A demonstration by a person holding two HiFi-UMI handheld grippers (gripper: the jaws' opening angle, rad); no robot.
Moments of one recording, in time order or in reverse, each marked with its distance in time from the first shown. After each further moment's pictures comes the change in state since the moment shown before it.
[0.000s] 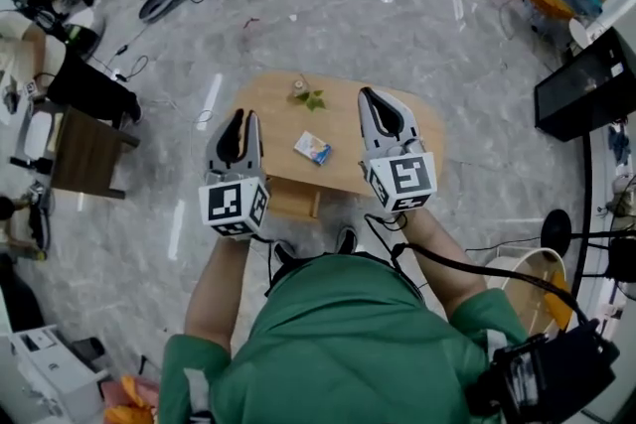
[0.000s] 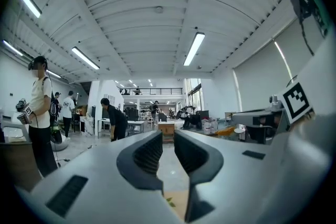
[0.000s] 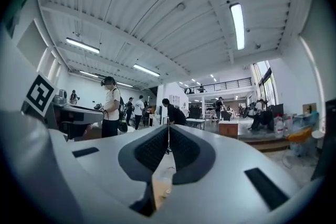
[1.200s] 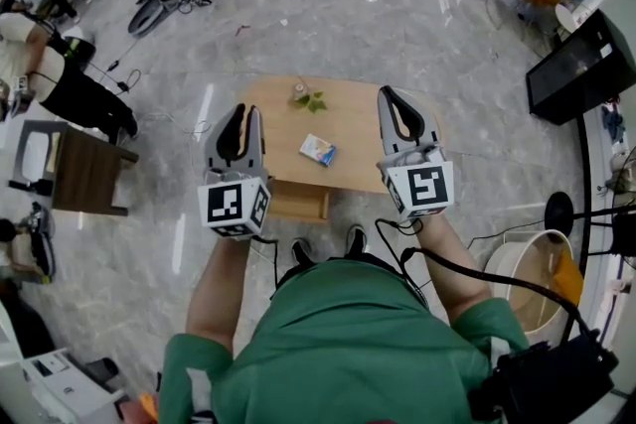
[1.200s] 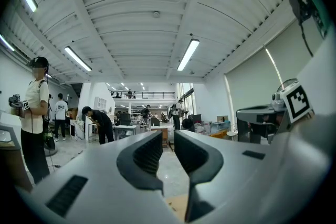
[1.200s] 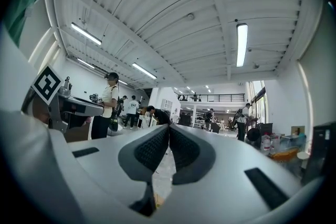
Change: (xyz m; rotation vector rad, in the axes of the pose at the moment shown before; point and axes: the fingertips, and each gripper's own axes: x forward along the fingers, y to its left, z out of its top) left arm -0.004 0.026 0.028 0.012 -0.052 -0.098; right arm -0.019 0.018 0.037 -0.141 -0.053 -0.109
